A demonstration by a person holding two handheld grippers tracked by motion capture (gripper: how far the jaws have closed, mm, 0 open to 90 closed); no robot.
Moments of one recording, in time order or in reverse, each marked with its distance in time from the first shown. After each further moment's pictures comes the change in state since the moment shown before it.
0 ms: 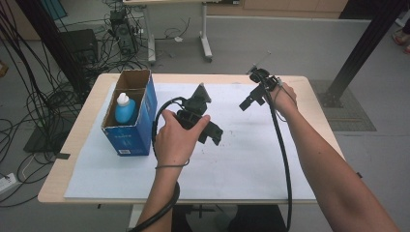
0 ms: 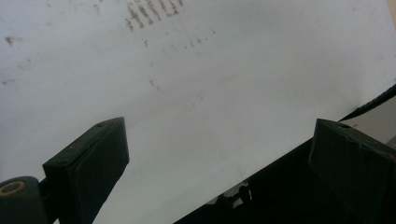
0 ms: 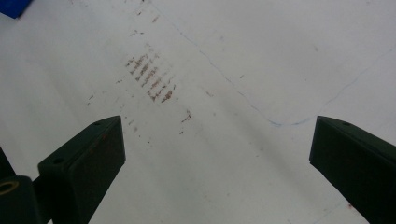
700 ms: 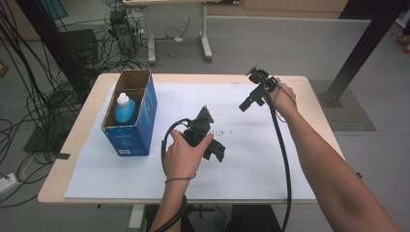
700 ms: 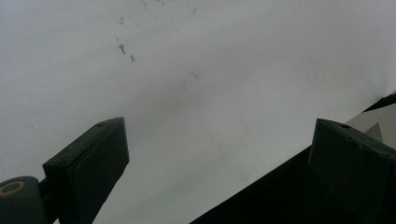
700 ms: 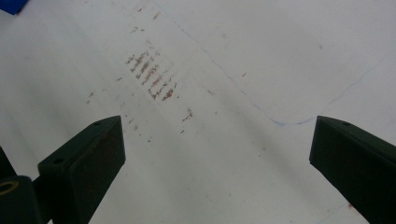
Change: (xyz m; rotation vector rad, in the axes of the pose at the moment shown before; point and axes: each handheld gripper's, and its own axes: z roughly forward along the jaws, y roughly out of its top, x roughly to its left) left arm 0.012 -0.014 0.063 0.088 -0.063 -0.053; right arm 0.001 0.001 0.004 0.012 0.005 -0.005
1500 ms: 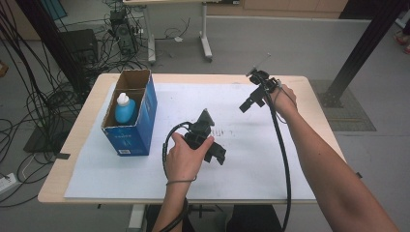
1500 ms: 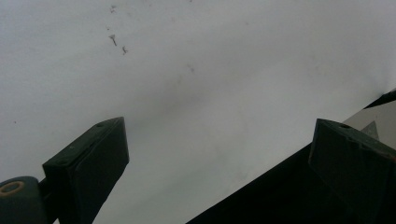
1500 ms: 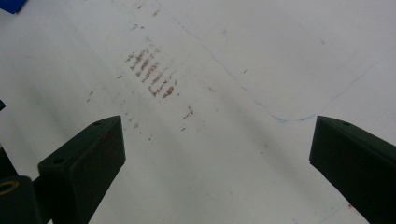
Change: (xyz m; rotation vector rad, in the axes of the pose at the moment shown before) left arm -0.002 -0.003 0.006 0.007 -0.015 -0.007; right arm -0.001 -0.004 0.001 0.000 0.006 0.007
